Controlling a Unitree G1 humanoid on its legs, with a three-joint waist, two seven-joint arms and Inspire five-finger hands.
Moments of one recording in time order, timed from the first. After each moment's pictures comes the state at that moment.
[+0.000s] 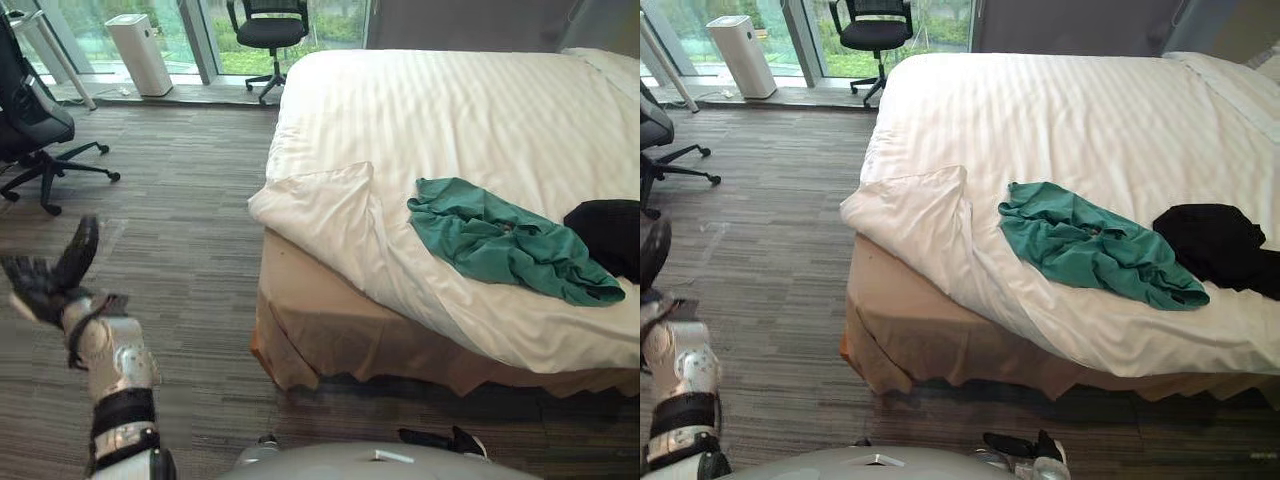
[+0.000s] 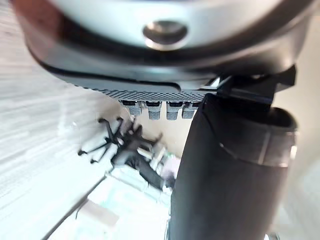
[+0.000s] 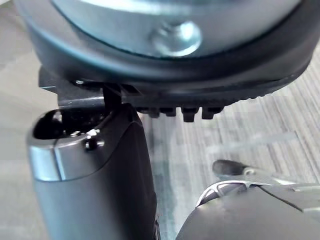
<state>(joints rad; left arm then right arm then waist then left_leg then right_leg) -0.18 0.37 0.42 0.35 -0.57 -0.30 0.46 0.09 -0.11 -0.21 1.13 -0.02 0.01 -0.11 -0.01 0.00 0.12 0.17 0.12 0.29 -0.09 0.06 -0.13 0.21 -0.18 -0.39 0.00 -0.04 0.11</state>
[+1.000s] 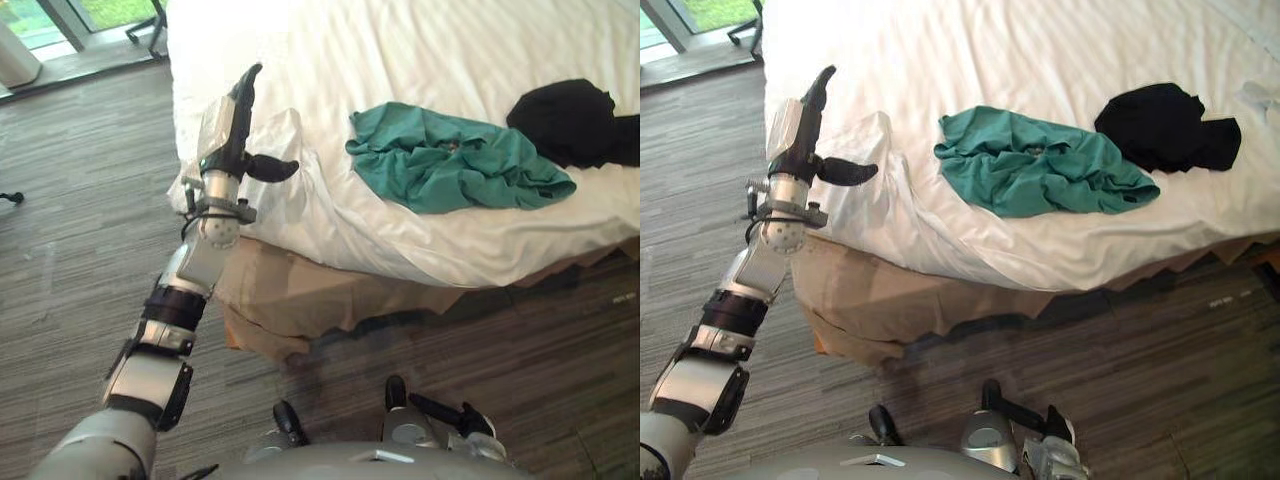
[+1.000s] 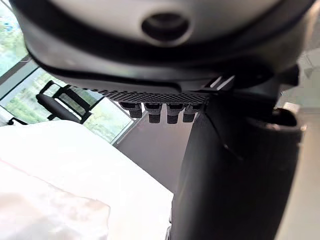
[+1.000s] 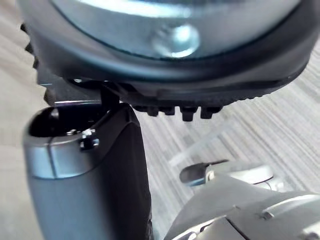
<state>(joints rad) -0.65 0.40 -0.18 0.35 0.43 -0.08 0.29 0.03 -0.10 -0.37 1.09 -0.01 -0.01 -0.10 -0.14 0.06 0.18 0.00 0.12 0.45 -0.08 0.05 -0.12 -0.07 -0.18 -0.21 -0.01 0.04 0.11</state>
